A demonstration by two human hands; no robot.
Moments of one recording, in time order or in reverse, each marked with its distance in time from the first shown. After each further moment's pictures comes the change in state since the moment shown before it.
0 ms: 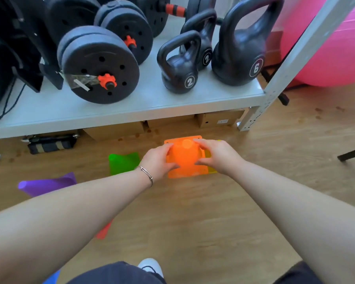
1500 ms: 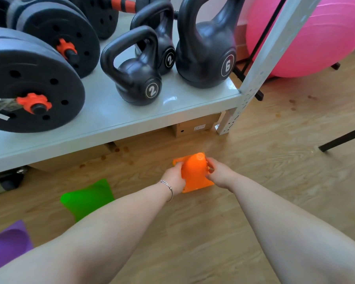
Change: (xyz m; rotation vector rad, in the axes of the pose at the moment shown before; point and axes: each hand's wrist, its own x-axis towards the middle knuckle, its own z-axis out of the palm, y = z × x) left_hand 0.115 0.033 0.128 -0.100 -0.347 -0.127; right_hand 0.050 0.134 0.054 0.419 -0.084 0.523
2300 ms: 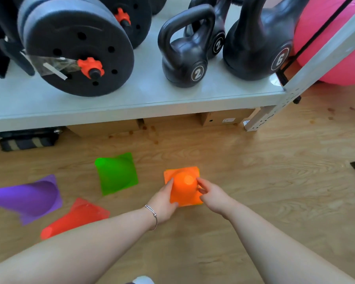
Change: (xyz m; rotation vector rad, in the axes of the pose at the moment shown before) left_hand -0.108 -0.101 0.015 -0.067 0.003 -0.082; right_hand -0.045 -0.009 0.115 0.151 -0.222 -0.042
